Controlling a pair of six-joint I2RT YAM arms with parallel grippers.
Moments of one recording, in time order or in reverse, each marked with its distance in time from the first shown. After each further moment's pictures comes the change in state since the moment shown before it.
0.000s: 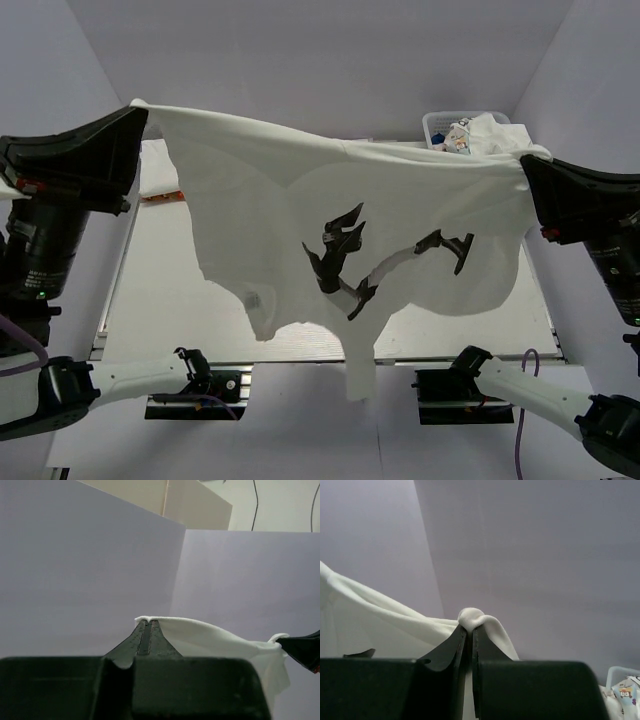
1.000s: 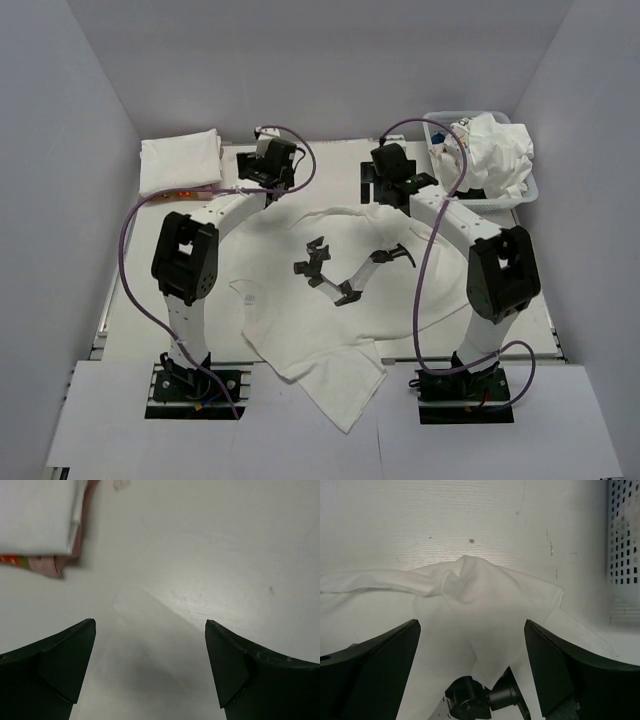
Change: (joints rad) left arm 0.604 1.093 -0.289 -0.025 -0.336 -0.348; right arm -0.341 1.052 -0.306 0.072 0.138 0.205
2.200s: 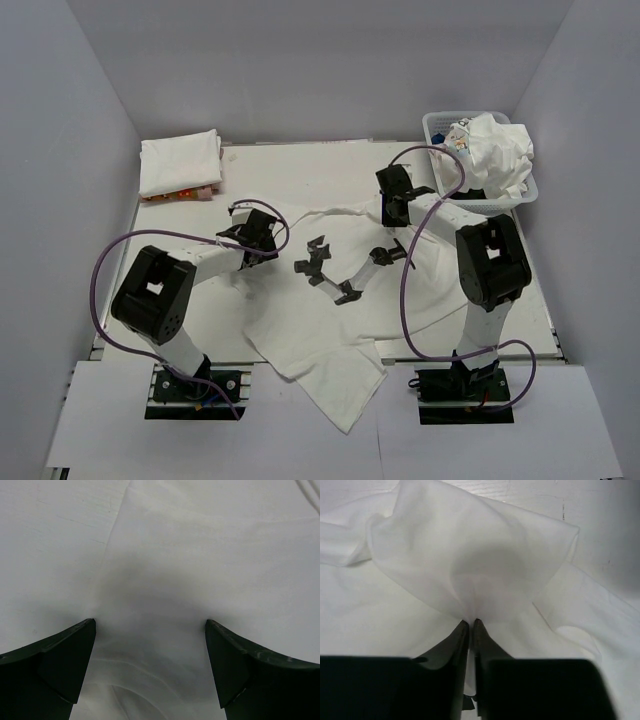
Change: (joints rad) left arm -0.022 -0.363 -0.754 0.028 0.174 -0.326; right arm -0.061 0.082 -0.135 -0.008 -0.039 0.069
